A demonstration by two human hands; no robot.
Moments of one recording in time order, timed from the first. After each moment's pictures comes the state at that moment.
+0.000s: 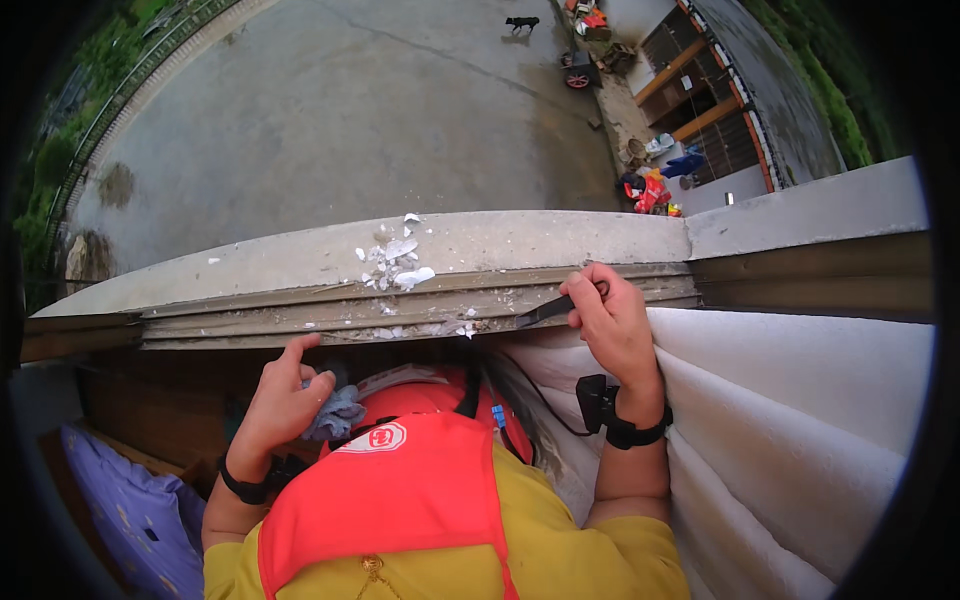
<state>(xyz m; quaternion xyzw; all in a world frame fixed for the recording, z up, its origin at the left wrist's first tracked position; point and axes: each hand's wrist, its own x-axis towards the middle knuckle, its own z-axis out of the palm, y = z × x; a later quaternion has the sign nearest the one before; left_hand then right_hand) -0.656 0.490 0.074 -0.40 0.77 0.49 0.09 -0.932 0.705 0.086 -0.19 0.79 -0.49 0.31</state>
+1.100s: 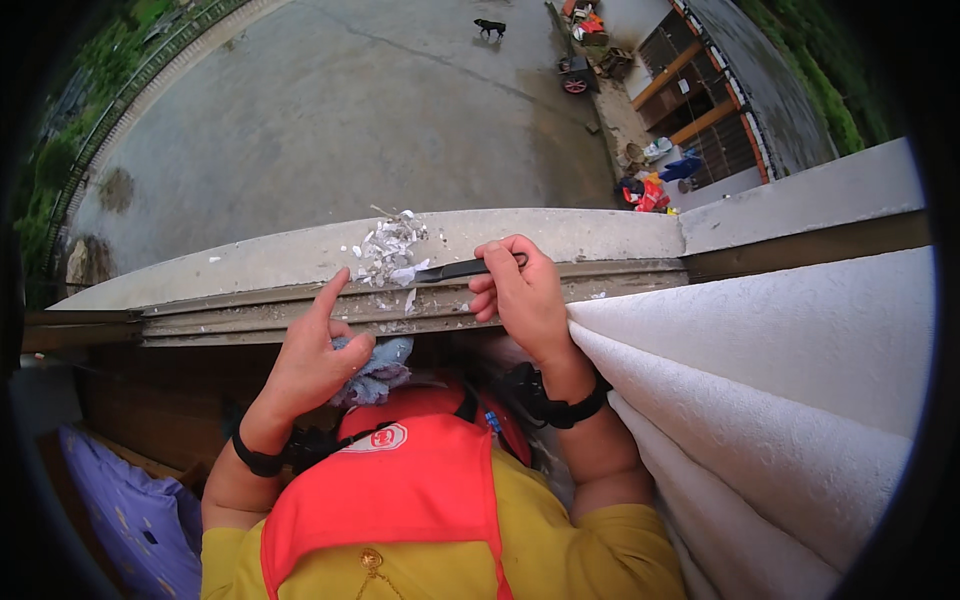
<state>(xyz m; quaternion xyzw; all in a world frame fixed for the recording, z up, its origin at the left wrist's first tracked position) -0.711 0.503 0.090 -0.34 0.78 0.53 0.03 -0.899 0.650 0.060 -0.11 0.66 -0.63 0.39</state>
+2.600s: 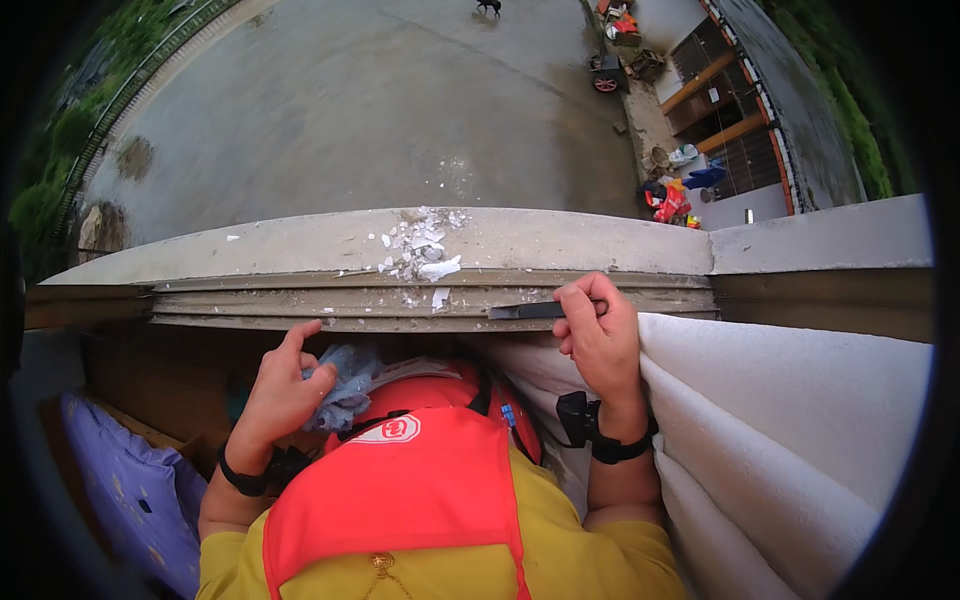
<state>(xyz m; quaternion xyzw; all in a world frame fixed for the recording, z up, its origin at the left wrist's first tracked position) -0.644 0.489 0.080 -0.43 0.77 0.47 0.07 -0.902 0.689 0.082 -0.15 0.76 -0.54 0.34</state>
